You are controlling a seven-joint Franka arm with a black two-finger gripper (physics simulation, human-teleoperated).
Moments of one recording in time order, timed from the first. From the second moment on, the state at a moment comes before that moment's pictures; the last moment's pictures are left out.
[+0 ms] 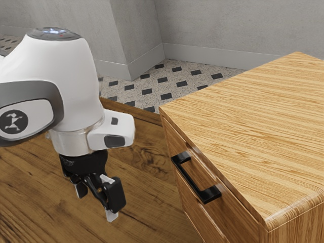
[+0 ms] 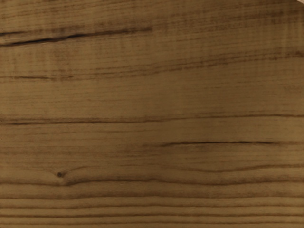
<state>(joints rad) -0.20 -0.46 -0.07 -2.01 0.03 1.43 -0.22</state>
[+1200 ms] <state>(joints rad) -0.26 -0.60 -0.12 -2.06 0.03 1.80 -1.42</state>
